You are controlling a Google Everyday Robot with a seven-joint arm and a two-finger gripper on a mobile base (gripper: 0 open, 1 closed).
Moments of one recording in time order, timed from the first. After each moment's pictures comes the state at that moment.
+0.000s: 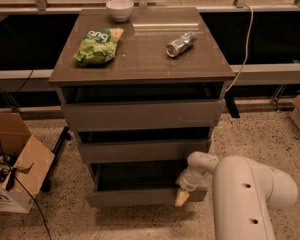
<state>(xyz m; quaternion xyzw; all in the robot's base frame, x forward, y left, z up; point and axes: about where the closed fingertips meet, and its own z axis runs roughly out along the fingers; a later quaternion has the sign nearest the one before) 0.594 -0.165 0.199 -0.63 0.76 0.16 0.08</state>
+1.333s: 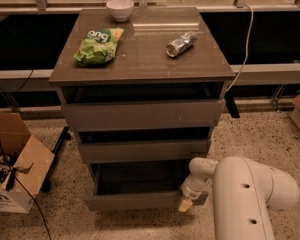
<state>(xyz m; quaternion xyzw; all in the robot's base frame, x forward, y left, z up) 0.544 -0.177 0.180 -0.62 0.76 0.17 0.03</state>
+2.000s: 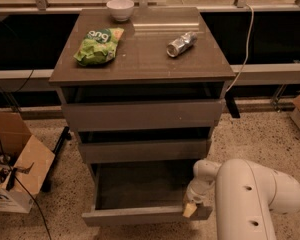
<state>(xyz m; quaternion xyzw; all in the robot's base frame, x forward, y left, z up) 0.534 -0.200 0.178 -0.60 0.78 0.18 0.01</state>
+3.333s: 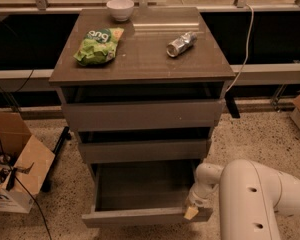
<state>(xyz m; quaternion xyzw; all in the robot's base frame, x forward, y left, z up) 0.513 -0.206 0.176 -0.58 0.79 0.19 0.00</state>
